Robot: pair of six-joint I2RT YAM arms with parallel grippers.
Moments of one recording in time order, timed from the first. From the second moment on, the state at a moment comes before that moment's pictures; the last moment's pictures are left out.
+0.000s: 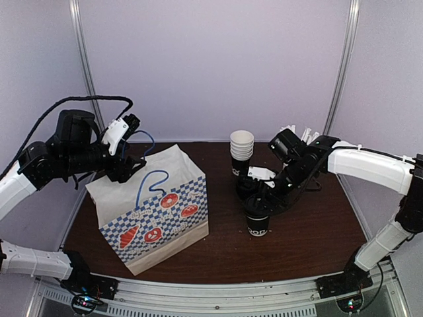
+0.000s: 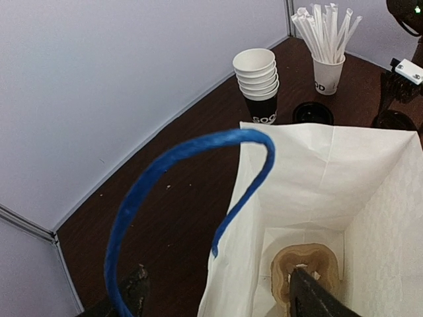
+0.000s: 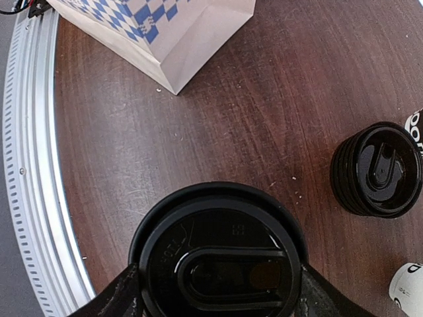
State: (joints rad) left arm -0.71 0.99 1.16 -0.67 -0.10 0.22; right arm 0.71 1.51 1.26 -0.86 -0.32 -0.50
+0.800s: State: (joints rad) left arm -0.71 0.93 1.13 -0.66 -0.11 0.20; right arm 0.71 1.57 1.34 -0.93 -0.30 -0.46
